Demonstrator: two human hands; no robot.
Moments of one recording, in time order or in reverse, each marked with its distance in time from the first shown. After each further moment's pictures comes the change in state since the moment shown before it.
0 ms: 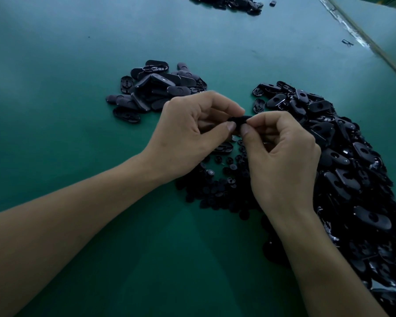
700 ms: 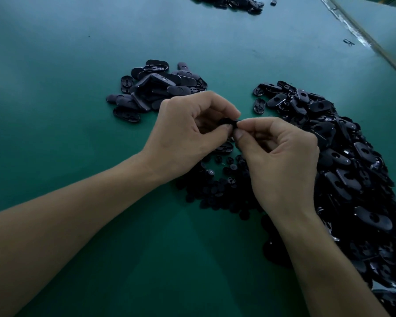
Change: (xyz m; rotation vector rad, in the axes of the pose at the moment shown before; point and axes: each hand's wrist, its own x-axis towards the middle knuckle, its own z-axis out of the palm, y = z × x) left_hand 0.001 -0.004 -0.003 0.081 0.007 0.024; right_hand 0.001 0.004 0.000 0.128 -0.047 0.050
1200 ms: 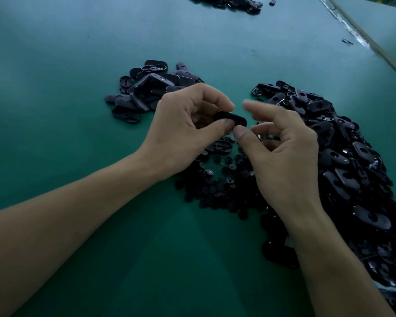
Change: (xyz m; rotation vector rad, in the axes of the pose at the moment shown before) left_hand 0.003 0.002 -0.002 -0.089 0.026 -0.025; right_hand 0.006 0.004 -0.008 0.002 -0.080 -0.031
